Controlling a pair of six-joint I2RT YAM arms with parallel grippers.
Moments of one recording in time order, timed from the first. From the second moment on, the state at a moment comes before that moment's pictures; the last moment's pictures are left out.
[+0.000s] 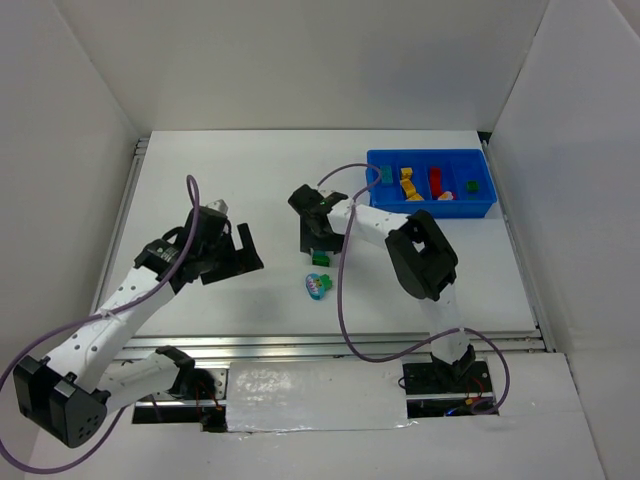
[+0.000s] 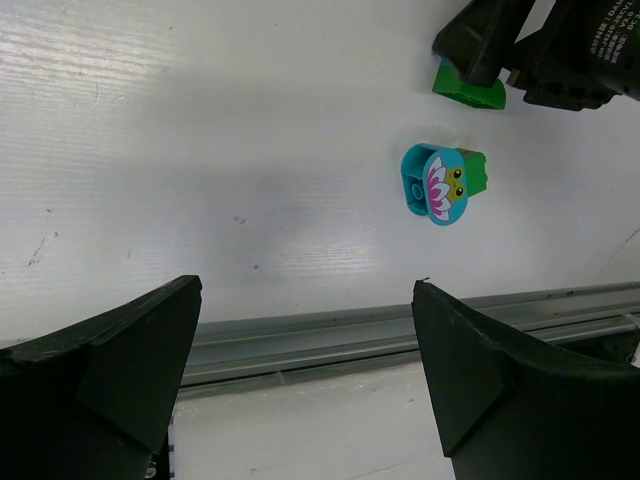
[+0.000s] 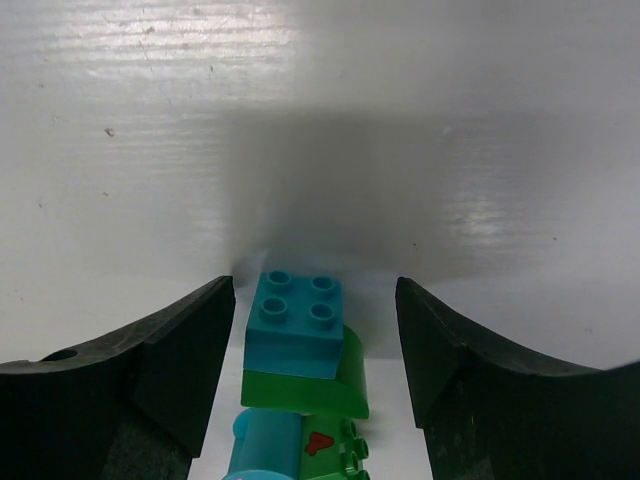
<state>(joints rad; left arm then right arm) -0.45 1.04 0.95 -0.83 -0.02 -0.71 0.73 2.12 1.60 -0.72 0.27 0.71</state>
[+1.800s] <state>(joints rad) -0.61 1.33 1.02 0.15 0.48 -0.69 0.72 1.35 1.34 -0.64 0.34 1.32</state>
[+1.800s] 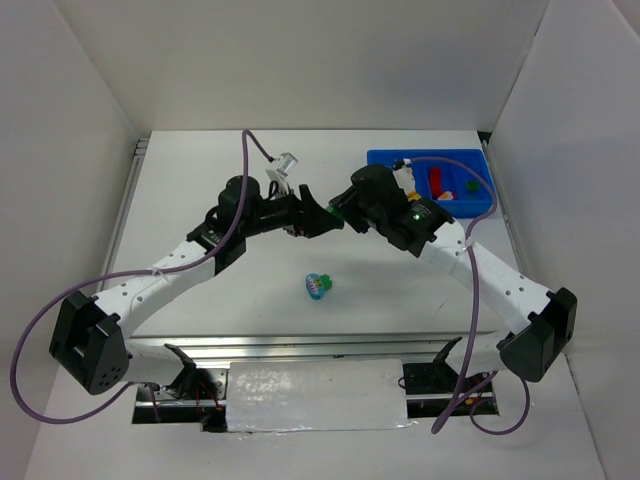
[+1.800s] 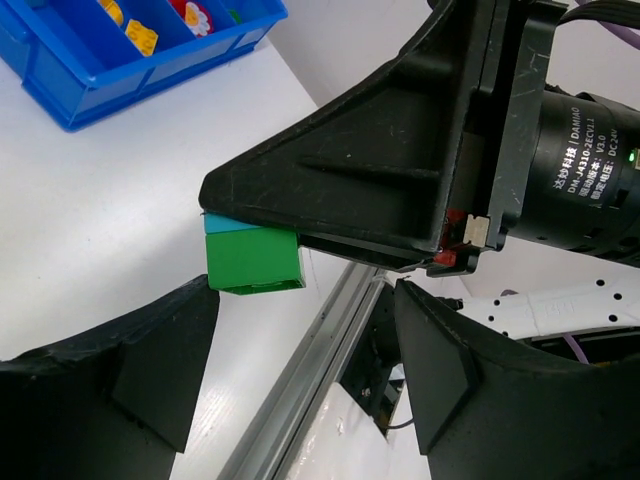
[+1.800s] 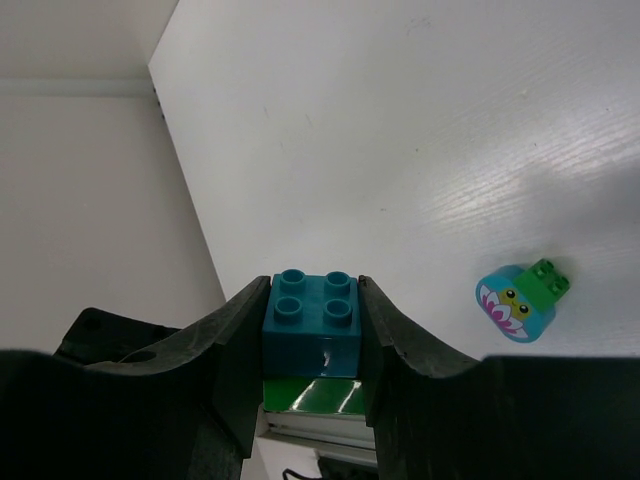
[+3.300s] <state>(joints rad) -0.63 1.26 1.05 0.06 0.43 -0.58 0.54 1.16 1.13 -0.35 -0.03 1.14</state>
